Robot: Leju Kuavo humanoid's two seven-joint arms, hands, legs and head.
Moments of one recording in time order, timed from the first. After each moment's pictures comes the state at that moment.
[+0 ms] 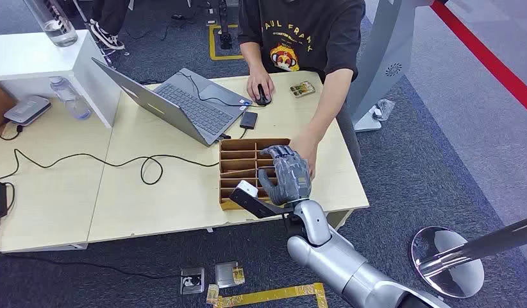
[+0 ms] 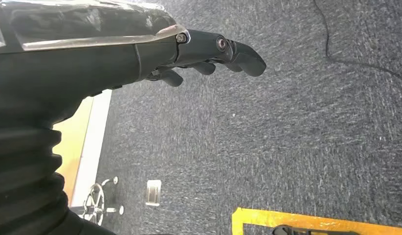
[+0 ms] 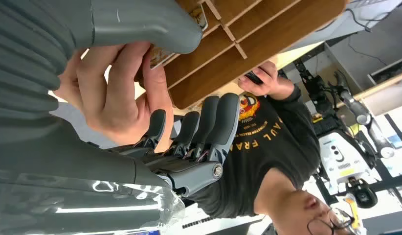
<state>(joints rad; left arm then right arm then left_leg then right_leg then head) -0.09 -0.06 -0.84 -0.23 0.23 0.65 0.38 -0.43 -0.10 0.73 -0.99 0.91 -0.70 0.17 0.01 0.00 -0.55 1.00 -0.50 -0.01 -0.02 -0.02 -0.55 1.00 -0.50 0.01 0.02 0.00</state>
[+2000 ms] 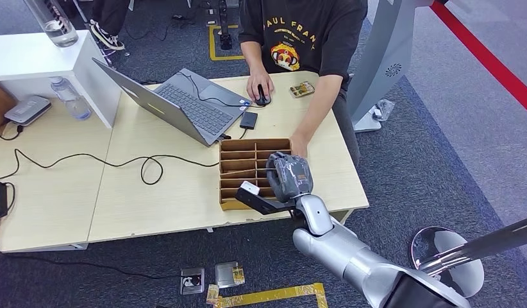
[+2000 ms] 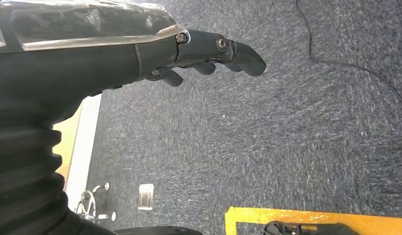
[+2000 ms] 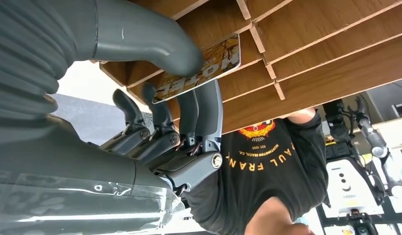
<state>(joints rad) -0.10 -0.06 -0.90 -0.25 0.25 0.66 0.37 -0.54 -0.12 0.85 -0.76 0.84 -0.70 0.17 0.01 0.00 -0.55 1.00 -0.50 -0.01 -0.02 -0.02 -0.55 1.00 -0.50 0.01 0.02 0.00</state>
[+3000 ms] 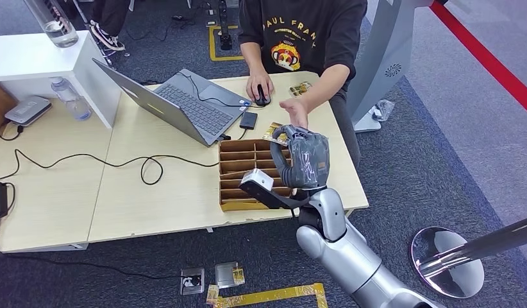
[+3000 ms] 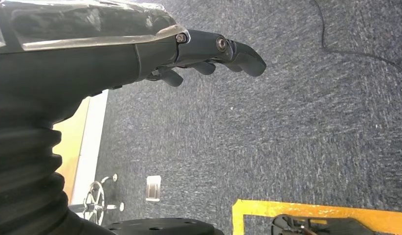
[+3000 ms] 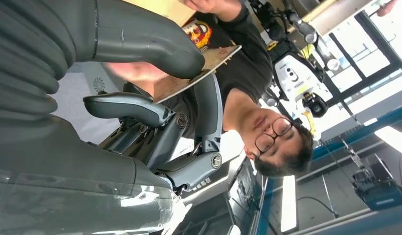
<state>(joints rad) -0.10 -0.06 -0.96 -0.25 0.36 0.69 0.37 -0.37 -0.11 0.56 -1.31 1.03 -0.70 0.09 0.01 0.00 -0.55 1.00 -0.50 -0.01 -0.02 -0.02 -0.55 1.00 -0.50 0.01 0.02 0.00</state>
